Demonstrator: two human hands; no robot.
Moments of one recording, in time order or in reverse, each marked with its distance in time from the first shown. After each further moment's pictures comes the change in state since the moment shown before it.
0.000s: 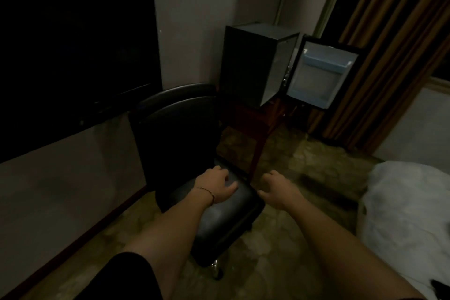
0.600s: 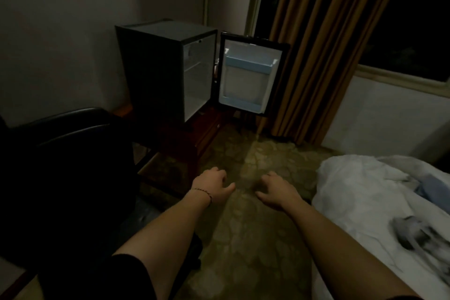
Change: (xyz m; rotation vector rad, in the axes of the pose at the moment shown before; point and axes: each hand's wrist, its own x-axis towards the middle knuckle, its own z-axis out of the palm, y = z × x) left_hand 0.320 0.261 0.074 0.023 -0.124 0.180; right_hand 0.150 0.349 -0.087 0.060 0.005 0.269
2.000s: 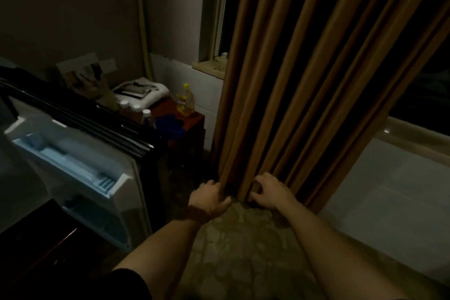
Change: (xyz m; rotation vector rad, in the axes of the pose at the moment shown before) left_hand 0.916 0.269 0.014 -0.108 -0.025 -0.173; right_hand 0.786 0.493 -0.325 -0.013 -0.022 -0.117
